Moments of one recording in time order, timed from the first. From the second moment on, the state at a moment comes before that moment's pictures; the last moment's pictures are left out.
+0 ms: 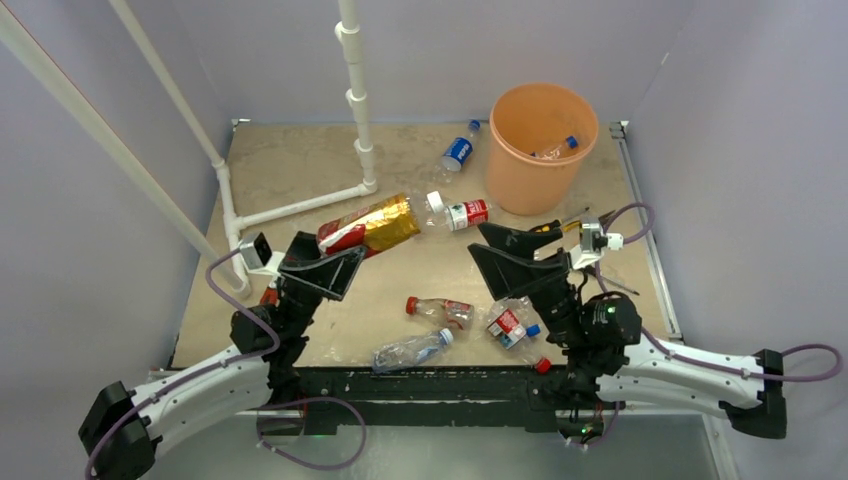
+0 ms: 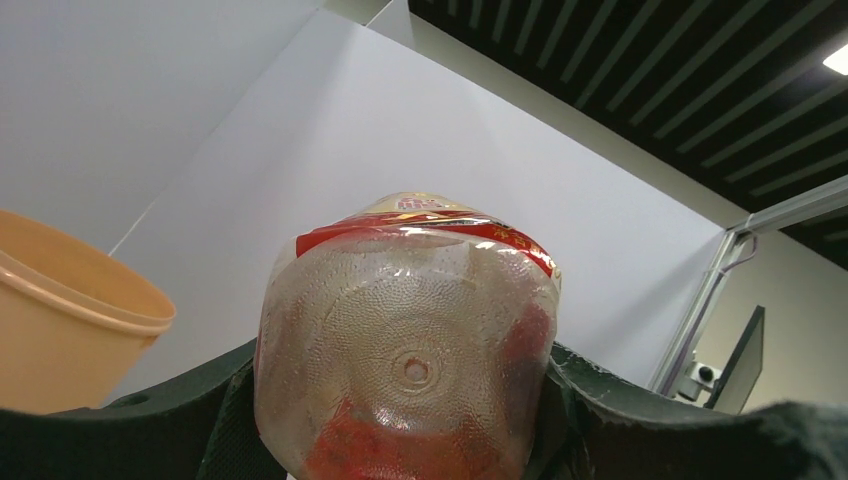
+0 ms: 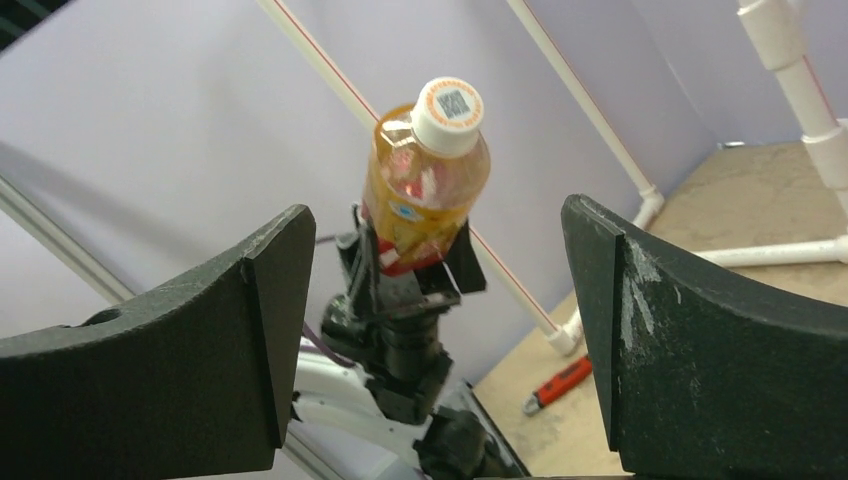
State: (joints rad) left arm -0.84 0.66 0.26 1.23 -0.06 -0.87; right arm 1.25 0.62 0.52 0.78 0.46 0.50
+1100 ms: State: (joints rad) left arm -0.84 0.79 0.19 1.49 -0.03 -1.06; right arm 1.22 0.95 0.70 0.94 0.40 0.64
